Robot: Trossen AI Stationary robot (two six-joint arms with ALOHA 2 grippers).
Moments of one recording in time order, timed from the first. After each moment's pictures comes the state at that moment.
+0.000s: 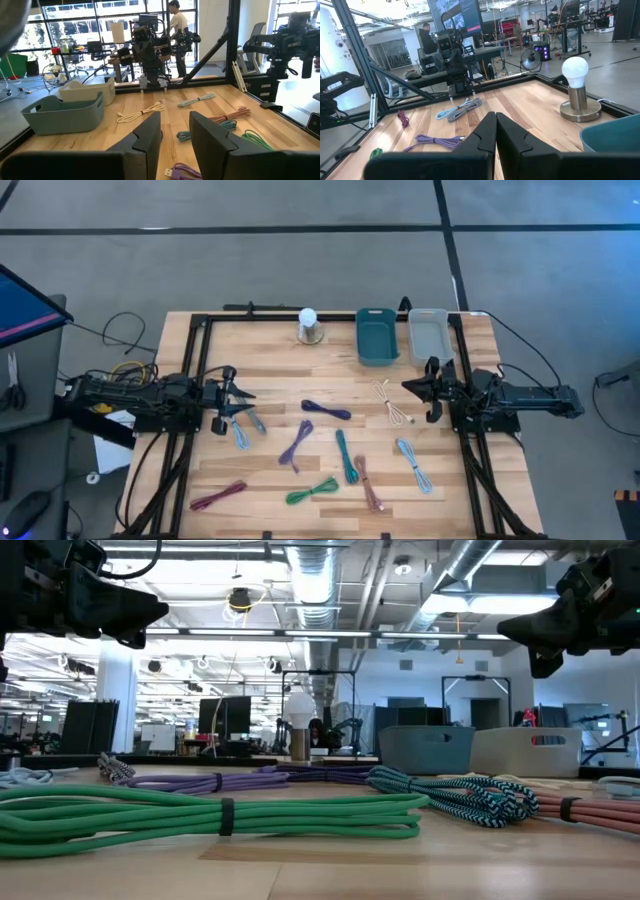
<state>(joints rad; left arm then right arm) -0.09 0.06 0.01 0.26 0.00 0.12 -0.02 0.01 0.00 0.04 0.16 0.18</state>
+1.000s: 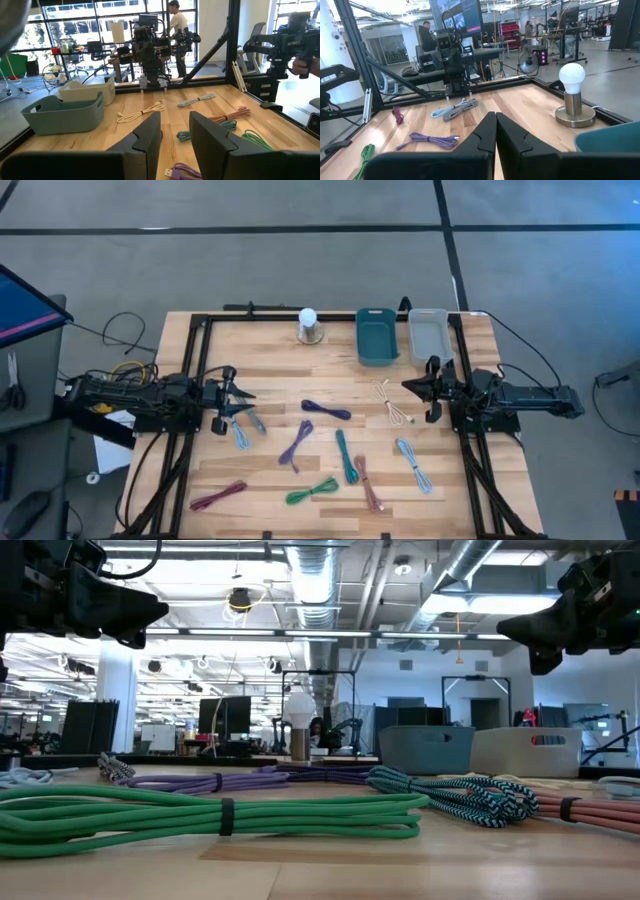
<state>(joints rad) -0.09 0.06 0.01 0.26 0.00 0.12 -0.02 0.01 0.00 0.04 0.16 0.12</state>
